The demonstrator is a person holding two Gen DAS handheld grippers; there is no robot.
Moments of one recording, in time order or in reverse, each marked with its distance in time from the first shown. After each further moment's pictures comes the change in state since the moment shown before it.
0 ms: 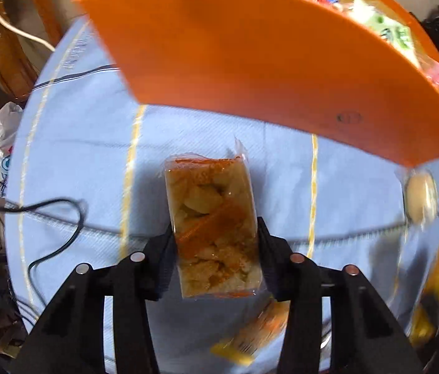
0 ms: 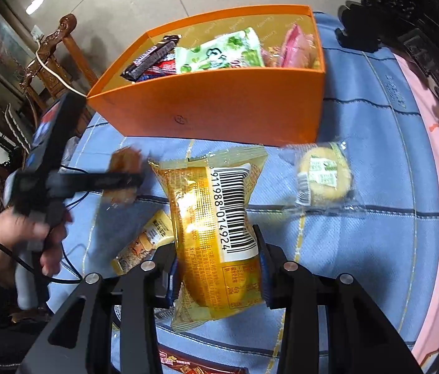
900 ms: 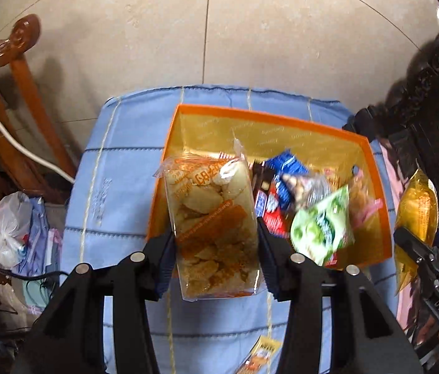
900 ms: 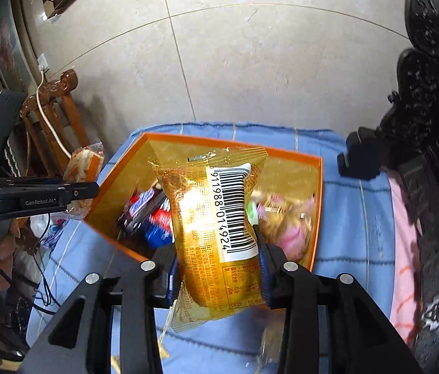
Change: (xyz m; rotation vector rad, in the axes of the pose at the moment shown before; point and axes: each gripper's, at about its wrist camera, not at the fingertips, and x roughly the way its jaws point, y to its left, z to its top) left arm -0.140 -0.010 0.122 0.082 -0.282 -0.081; right arm -0.035 0.012 0.167 -0.126 -0.258 -0.113
